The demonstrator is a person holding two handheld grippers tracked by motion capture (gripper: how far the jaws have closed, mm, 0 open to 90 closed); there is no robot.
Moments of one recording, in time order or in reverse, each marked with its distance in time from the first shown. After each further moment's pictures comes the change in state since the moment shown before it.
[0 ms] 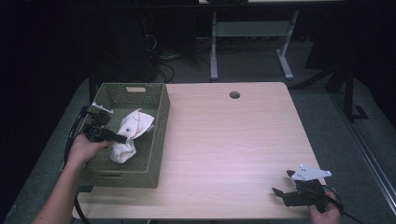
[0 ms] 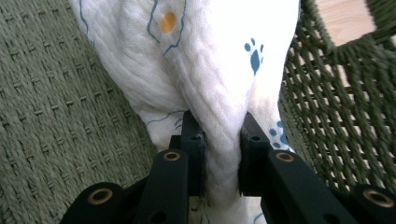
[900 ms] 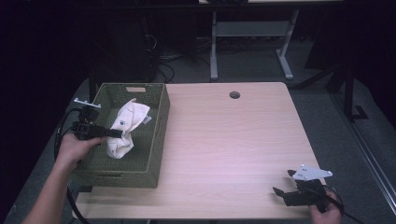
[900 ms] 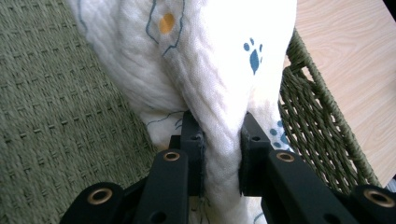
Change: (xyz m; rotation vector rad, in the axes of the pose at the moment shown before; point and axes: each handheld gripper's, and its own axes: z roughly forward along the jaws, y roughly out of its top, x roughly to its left) left arm -0.005 -0.004 -0.038 -0.135 -0.089 -0.003; right arm -0.001 0.000 -0.002 -0.007 -0.010 0.004
